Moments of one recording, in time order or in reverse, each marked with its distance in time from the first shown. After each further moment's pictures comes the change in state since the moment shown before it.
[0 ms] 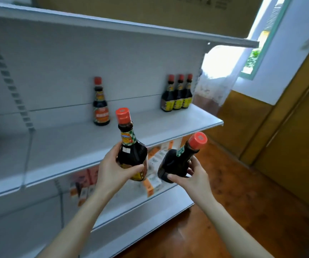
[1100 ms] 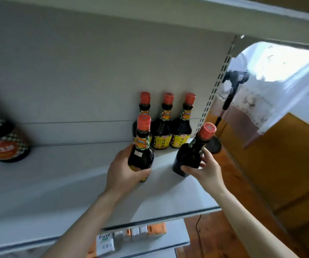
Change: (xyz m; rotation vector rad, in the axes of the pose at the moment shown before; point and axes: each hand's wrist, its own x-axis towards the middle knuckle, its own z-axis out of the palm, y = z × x) left_hand 0.337 -0.056 0.312 0.295 0.192 -0.223; right_hand 0.492 0.141 -0.142 -0.024 -0.287 -0.122
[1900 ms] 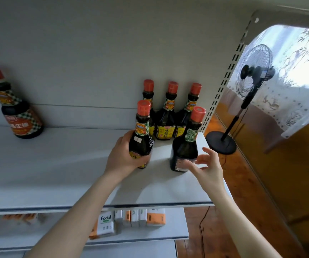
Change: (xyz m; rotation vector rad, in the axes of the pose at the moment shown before) left_hand -0.004 0.001 0.011 0.054 0.045 -0.016; right_hand -0.009 0.032 -0.003 0.034 0.058 0.018
